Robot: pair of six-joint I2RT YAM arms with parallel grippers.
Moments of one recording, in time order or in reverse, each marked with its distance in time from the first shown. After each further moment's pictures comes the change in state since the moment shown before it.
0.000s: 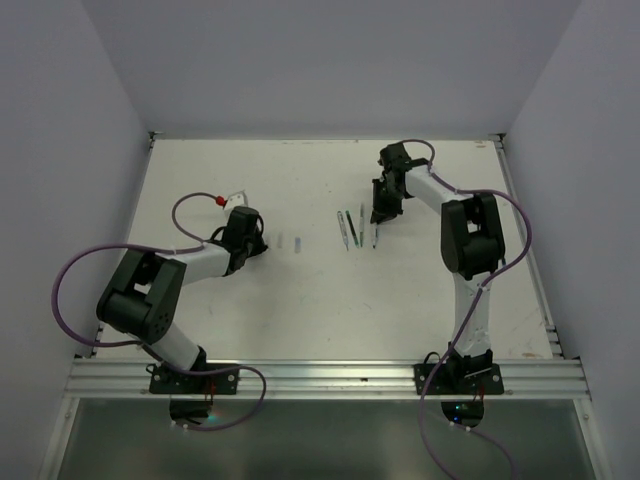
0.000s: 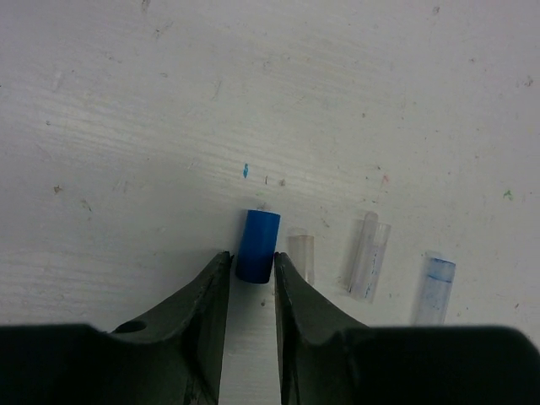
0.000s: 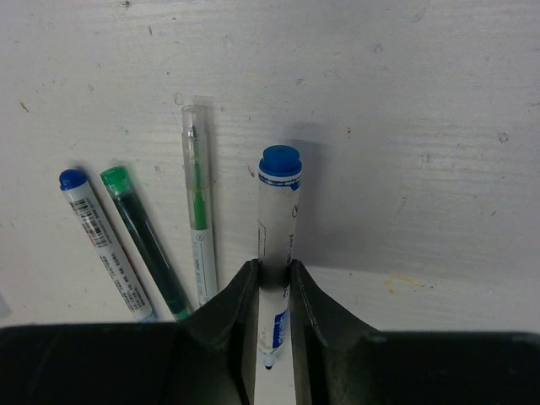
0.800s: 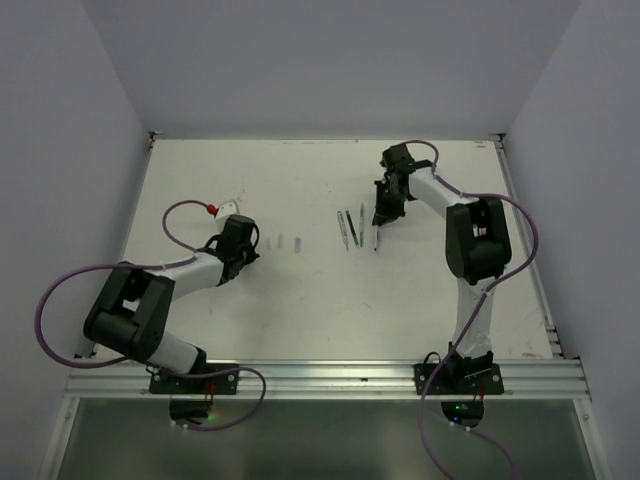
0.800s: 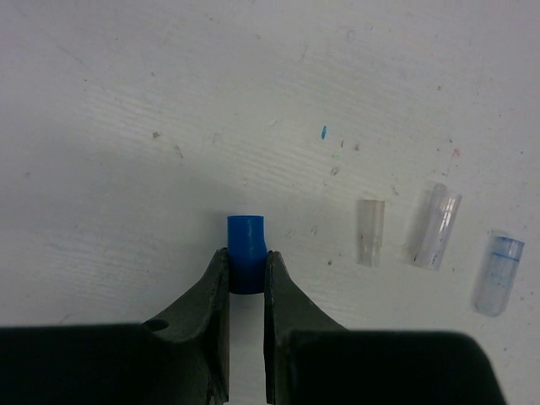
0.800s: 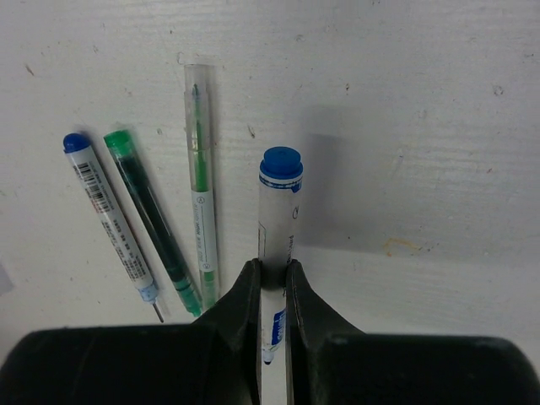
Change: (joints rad) left arm -0.008 -0.129 -0.084 -0.101 -0.114 -0.006; right arm 0.000 -0.068 -0.069 0.002 -0.008 -0.004
